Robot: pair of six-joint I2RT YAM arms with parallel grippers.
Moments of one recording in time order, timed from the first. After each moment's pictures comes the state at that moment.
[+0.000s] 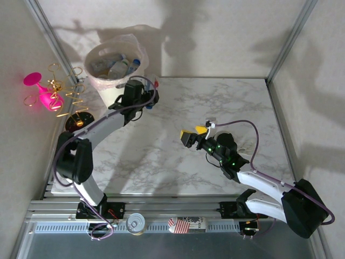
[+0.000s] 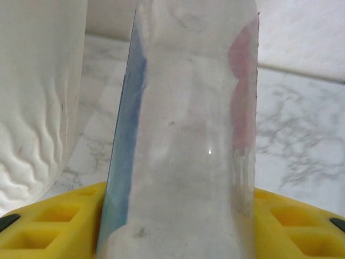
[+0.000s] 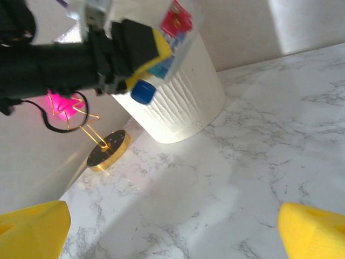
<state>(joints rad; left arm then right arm) -0.37 1.68 1.29 -0.09 -0.01 -0.45 0.68 1.08 0.40 0.57 -0.11 0.53</state>
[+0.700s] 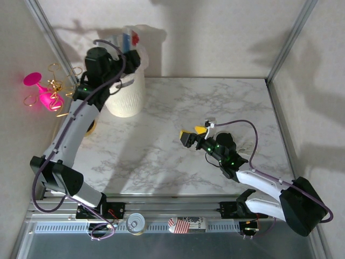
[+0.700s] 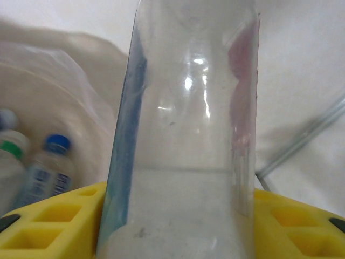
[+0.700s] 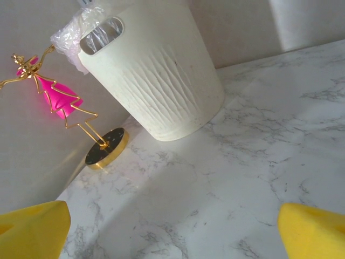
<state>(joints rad) -0.22 1.54 1.71 -0.30 0.08 -0.44 0.68 1.10 0.40 0.58 -0.11 0.53</state>
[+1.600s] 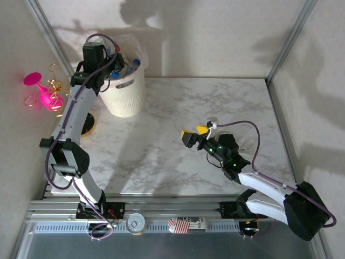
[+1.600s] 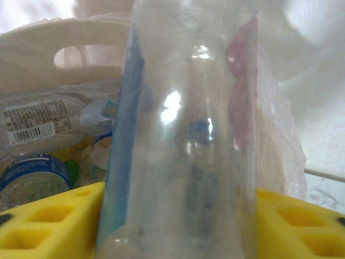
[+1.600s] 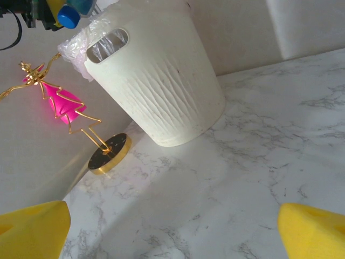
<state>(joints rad) -0.09 1.75 1.87 -0.54 -0.03 -0.38 0.68 1.05 0.39 0.56 -0.10 0.53</state>
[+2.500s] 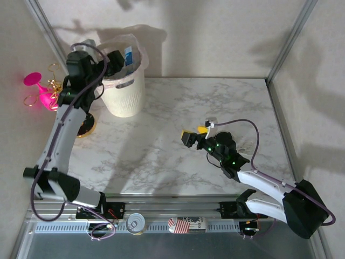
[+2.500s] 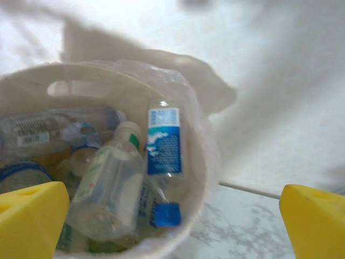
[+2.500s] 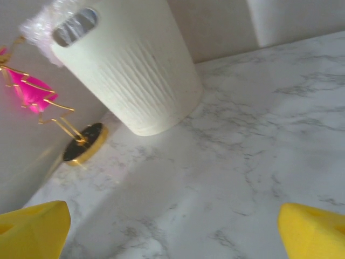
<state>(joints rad) -0.10 1.41 1.57 -0.34 0.05 -0.47 0.68 1.09 0.45 0.44 -0.04 0.49</state>
